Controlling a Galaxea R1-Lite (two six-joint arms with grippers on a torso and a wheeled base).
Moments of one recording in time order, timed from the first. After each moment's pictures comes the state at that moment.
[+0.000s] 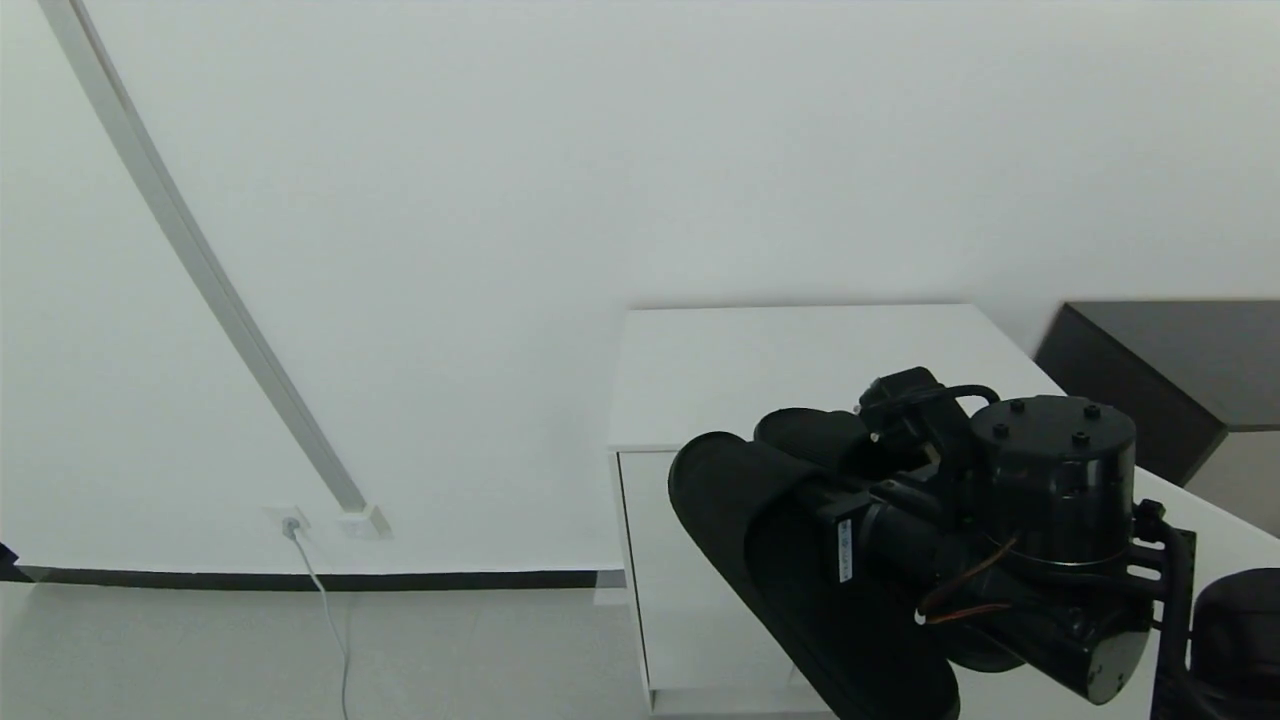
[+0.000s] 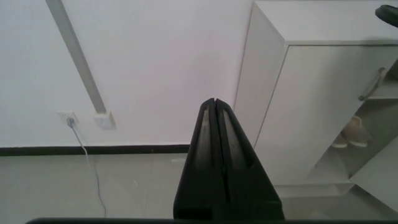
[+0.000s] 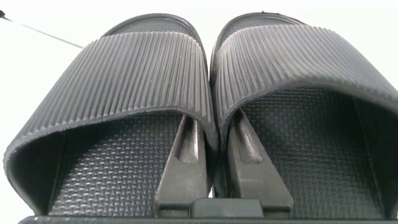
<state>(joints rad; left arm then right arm) 0.00 0.00 0.00 0.00 0.02 -0.01 0.83 1.68 -0.69 -0.72 -0.32 0.14</state>
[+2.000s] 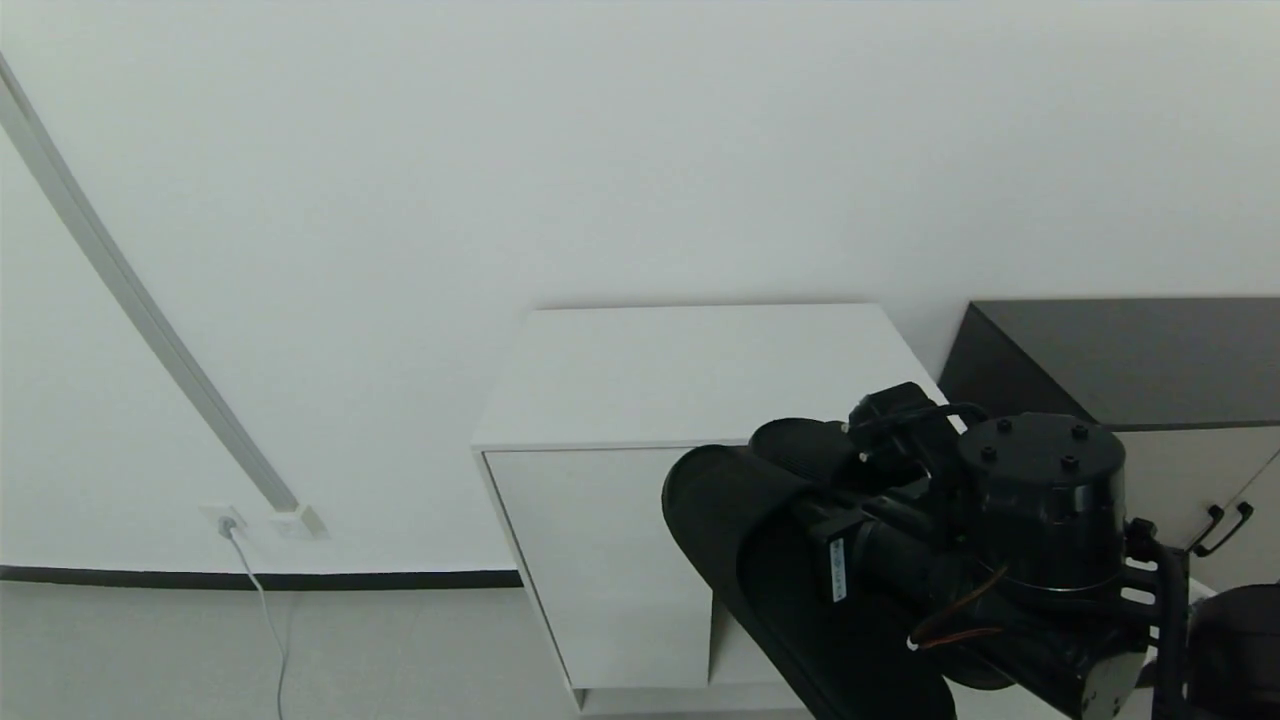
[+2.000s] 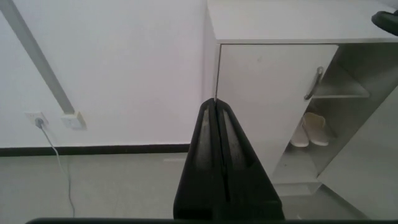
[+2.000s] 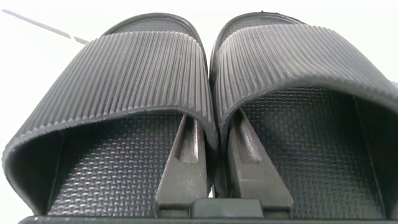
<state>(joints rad) 0.00 0.00 0.00 0.00 0.02 -0.01 0.86 1.68 -0.67 -0.73 -0.35 0.14</state>
